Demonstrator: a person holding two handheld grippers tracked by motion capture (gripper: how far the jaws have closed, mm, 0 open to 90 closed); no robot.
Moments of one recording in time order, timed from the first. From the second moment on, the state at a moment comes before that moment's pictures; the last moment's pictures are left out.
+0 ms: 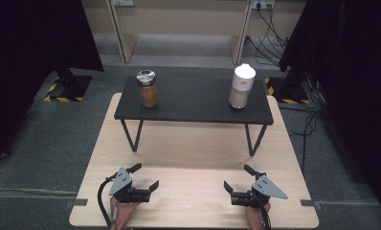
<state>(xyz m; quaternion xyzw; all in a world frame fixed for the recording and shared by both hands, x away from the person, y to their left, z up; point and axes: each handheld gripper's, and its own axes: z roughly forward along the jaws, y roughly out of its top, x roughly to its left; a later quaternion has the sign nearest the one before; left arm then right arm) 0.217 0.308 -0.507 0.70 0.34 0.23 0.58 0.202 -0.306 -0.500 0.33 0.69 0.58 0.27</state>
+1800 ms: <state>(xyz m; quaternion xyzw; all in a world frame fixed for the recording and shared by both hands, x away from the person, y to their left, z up) 0.216 0.308 -0.508 0.70 0.34 0.23 0.58 0.203 -0.304 -0.498 0.34 0.70 0.57 0.27</state>
